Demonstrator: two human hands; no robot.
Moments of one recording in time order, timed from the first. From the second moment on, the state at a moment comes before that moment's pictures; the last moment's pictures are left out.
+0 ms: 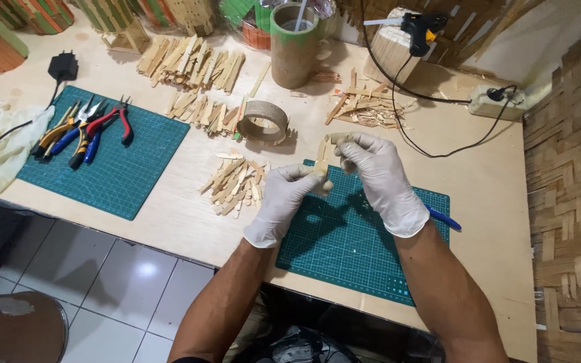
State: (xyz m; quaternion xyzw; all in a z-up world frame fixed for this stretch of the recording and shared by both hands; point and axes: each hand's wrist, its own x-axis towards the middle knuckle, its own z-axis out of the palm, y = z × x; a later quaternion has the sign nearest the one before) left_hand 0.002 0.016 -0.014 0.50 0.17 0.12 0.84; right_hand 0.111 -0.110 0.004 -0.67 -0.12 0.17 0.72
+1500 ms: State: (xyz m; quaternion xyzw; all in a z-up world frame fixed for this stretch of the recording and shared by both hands) left_hand -0.014 -0.023 -0.022 0.54 0.08 0.09 0.83; right_hand 0.094 -0.148 0.075 -0.80 -0.25 0.22 0.50
